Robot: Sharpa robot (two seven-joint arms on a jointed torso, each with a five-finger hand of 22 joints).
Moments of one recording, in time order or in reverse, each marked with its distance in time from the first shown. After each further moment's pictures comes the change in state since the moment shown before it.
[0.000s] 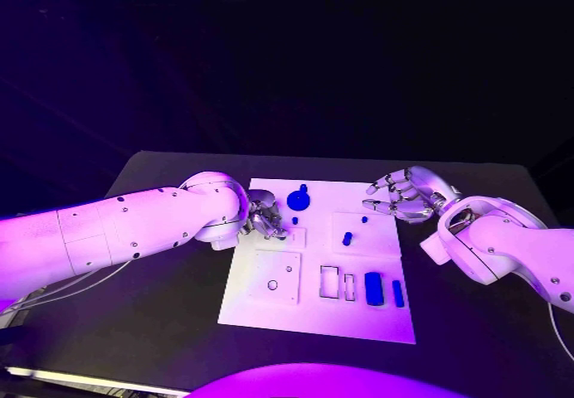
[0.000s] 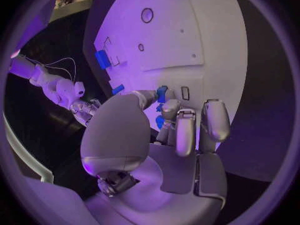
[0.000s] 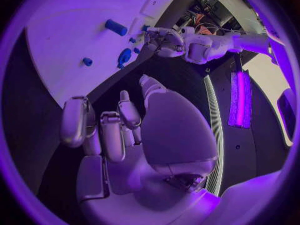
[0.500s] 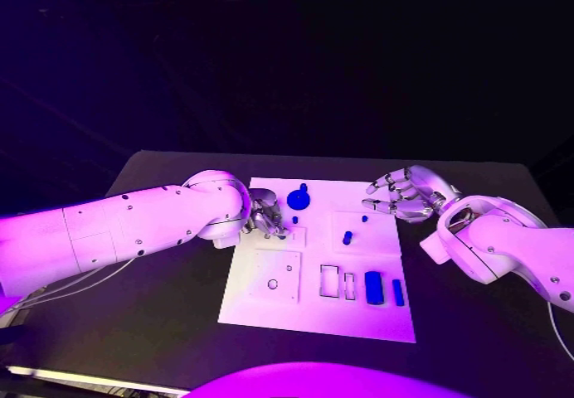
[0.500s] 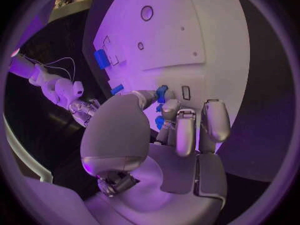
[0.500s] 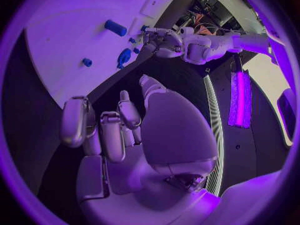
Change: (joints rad) left arm 0.002 0.020 -0.001 -0.023 0.003 0.009 -0.003; left_hand -0.006 -0.005 0.003 0.003 -0.001 0.002 0.001 -0.001 0.103 0.002 0.002 0.000 0.003 0.000 0.000 0.000 0.000 0.000 0.004 -0.004 0.000 0.001; right arm 0.000 0.001 0.000 0.001 0.000 0.001 0.000; right_hand 0.000 0.000 0.000 0.000 0.000 0.000 0.000 0.000 0.000 0.000 0.000 0.000 0.000 0.000 0.000 0.000 0.000 0.000 0.000 0.000 0.000 0.000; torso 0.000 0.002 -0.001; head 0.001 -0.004
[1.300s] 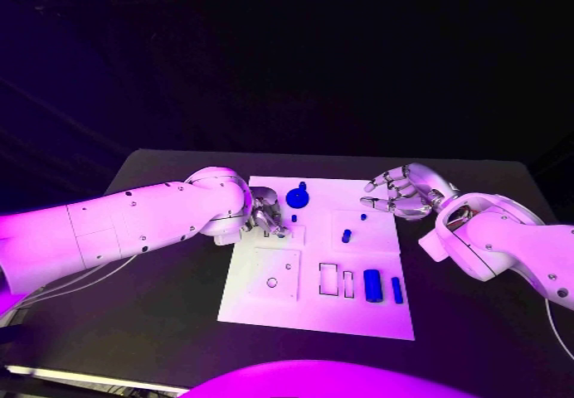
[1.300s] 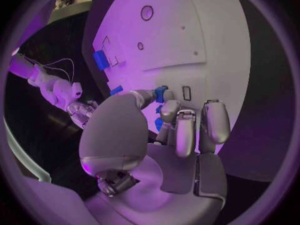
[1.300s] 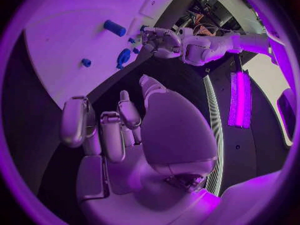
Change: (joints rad) left arm 0.006 0.023 -0.003 -0.025 0.002 0.030 -0.008; left_hand -0.035 -0.011 0.011 0.000 -0.002 0.031 -0.013 0.001 0.050 0.035 -0.009 0.017 0.033 0.000 -0.008 0.016 0.000 0.000 0.013 -0.006 0.008 0.018; right arm 0.000 -0.001 0.000 0.002 0.000 0.000 0.000; right_hand 0.000 0.000 0.000 0.000 0.000 0.000 0.000 0.000 0.001 0.000 0.000 0.000 0.000 0.000 0.000 0.000 0.001 0.000 0.000 0.000 0.000 0.001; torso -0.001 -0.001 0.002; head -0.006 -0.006
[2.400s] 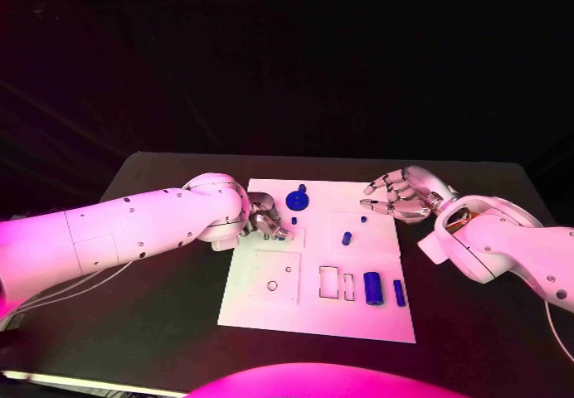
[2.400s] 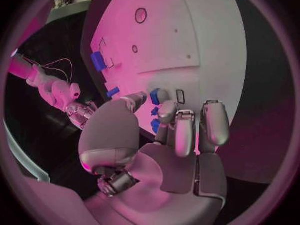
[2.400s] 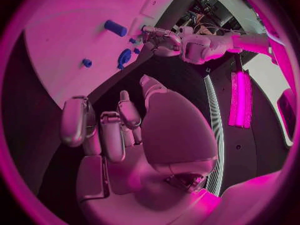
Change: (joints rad) left arm -0.007 -0.007 -0.008 0.002 -0.002 -0.012 -0.004; left_hand -0.266 -0.001 -0.192 -0.035 -0.001 0.062 -0.034 -0.033 0.031 0.015 -0.005 0.003 0.026 0.000 -0.007 0.004 0.000 0.000 0.016 -0.009 0.004 0.015; right arm -0.002 -0.003 0.000 -0.001 0.000 0.001 -0.001; right_hand -0.009 0.001 0.000 0.000 0.000 -0.007 -0.001 0.004 0.000 0.000 0.000 0.000 -0.003 0.000 0.000 0.000 0.000 0.000 0.000 0.000 -0.008 0.000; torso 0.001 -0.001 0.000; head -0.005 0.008
